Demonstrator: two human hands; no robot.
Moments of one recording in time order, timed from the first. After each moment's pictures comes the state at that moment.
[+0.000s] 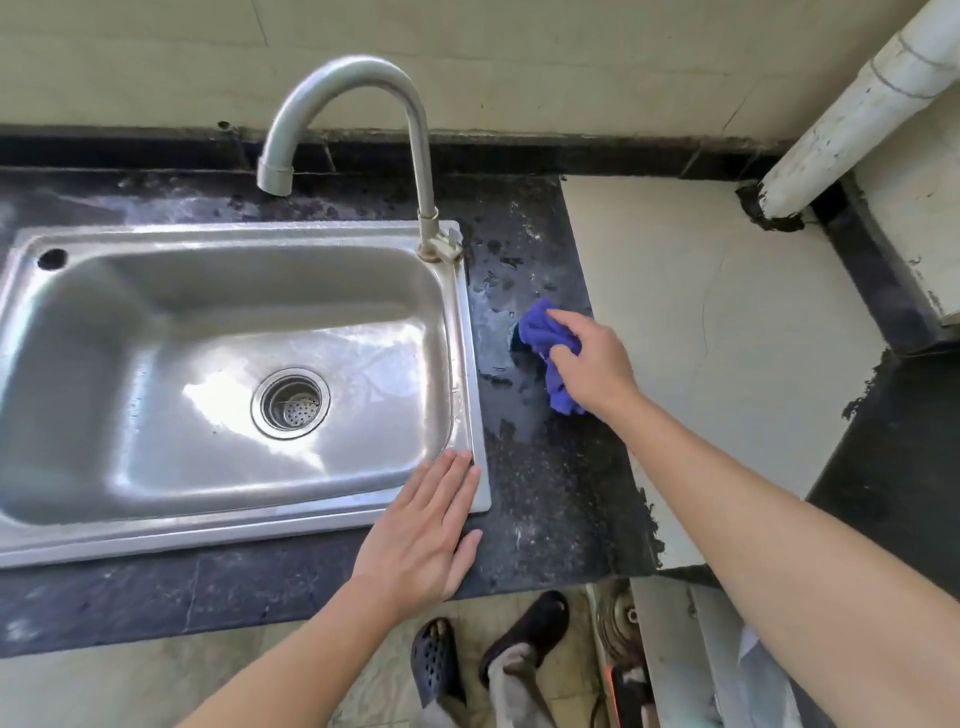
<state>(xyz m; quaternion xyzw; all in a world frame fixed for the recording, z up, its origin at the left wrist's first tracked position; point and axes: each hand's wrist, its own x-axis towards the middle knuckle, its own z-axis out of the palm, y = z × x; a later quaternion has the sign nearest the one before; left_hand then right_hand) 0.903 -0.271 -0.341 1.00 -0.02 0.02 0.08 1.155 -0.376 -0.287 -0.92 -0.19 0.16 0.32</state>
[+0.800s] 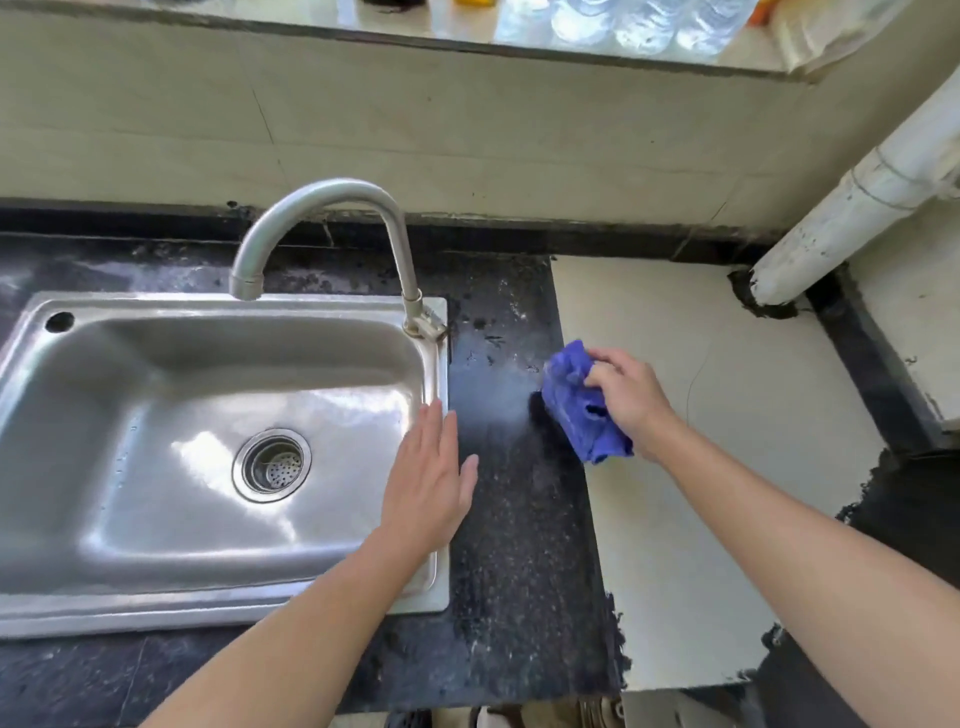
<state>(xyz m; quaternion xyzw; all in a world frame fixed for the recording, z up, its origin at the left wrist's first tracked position) 1.046 -0.254 -0.324 0.96 0.22 0.02 0.17 1.244 -0.390 -0.253 -0.82 -0.06 0.27 0.50</state>
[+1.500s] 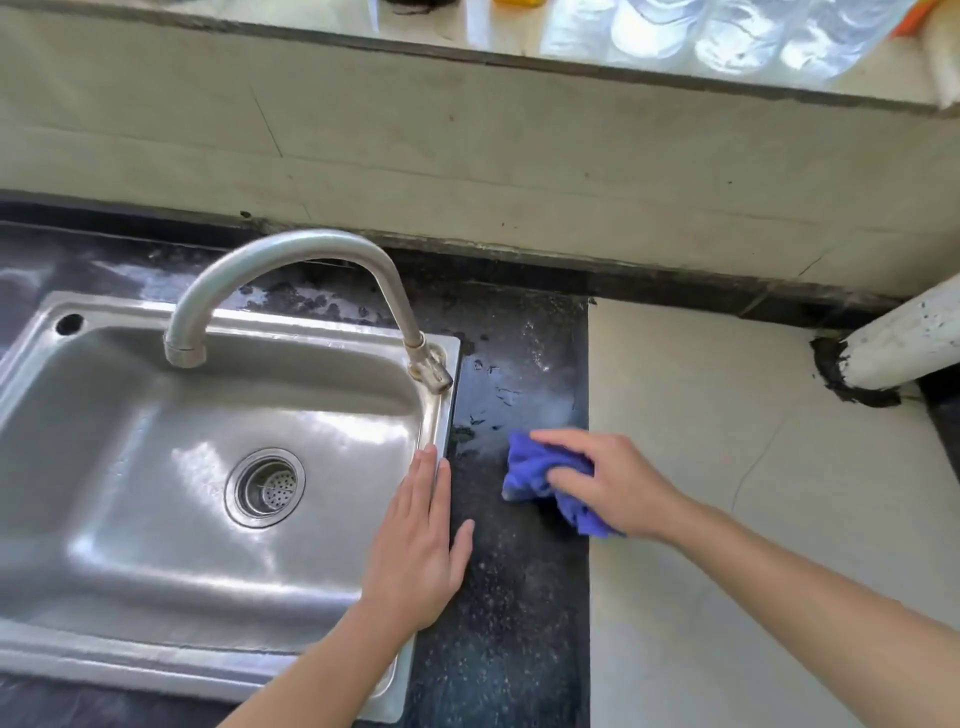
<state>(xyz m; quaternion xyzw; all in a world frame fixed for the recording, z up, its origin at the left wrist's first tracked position) 1.069 -0.257 -0.355 0.95 0.25 0.05 0.16 1.280 -0.376 -0.268 -0.78 -0.44 0.33 0.29</state>
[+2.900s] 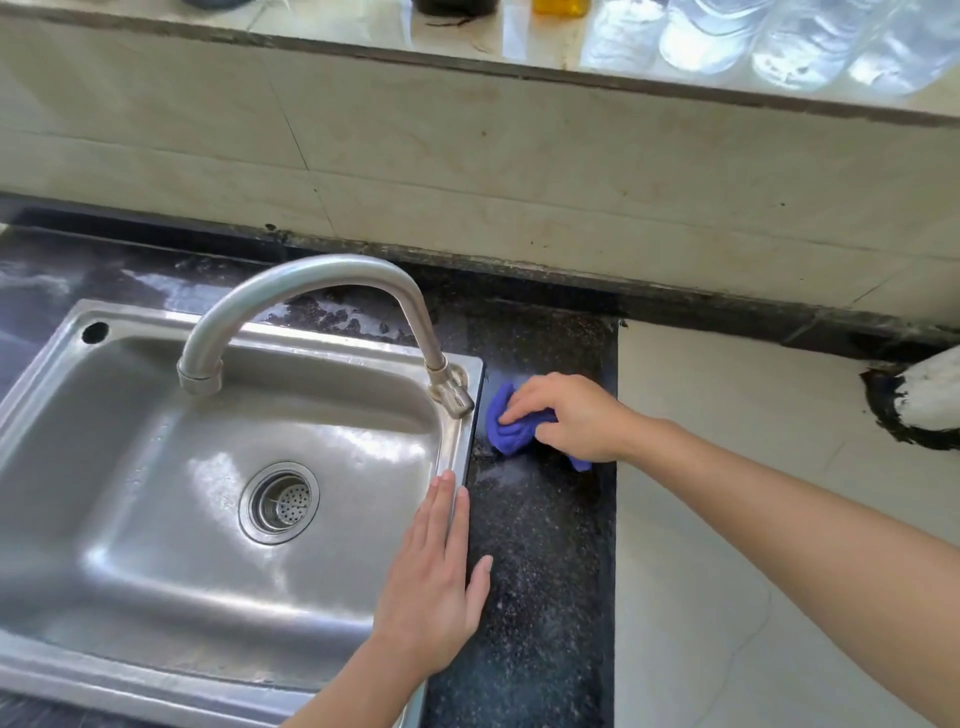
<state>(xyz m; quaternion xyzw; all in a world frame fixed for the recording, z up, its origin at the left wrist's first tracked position) 1.066 -0.258 -0.355 0.95 0.25 0.05 0.17 1.331 -0.273 -0.287 -0.74 -0.57 0.31 0.16</state>
